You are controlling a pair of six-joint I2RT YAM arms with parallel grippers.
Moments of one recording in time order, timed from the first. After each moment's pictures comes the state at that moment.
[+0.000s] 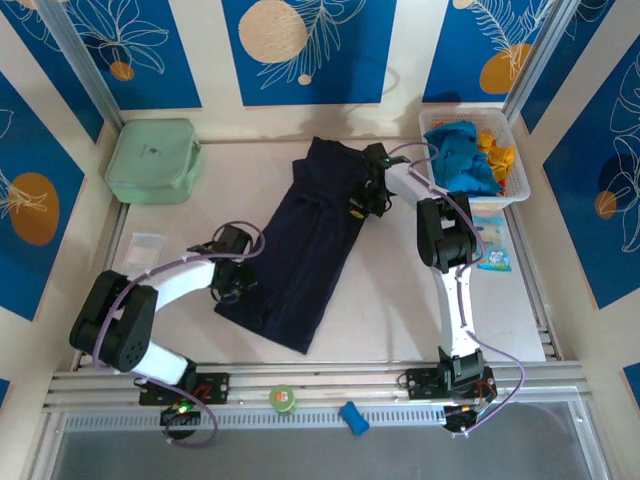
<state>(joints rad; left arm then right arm) -0.44 1.49 0.68 -0.48 0.05 -0.75 0.28 2.34 1.90 -0.86 -0.27 0.73</state>
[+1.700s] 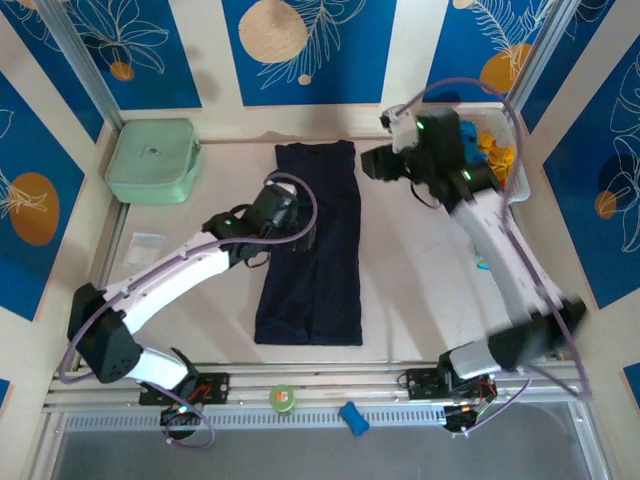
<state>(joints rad) -0.75 1.37 1.27 -0.60 -0.29 -0.24 0.42 1.17 1.42 -0.59 -0.20 -0.08</state>
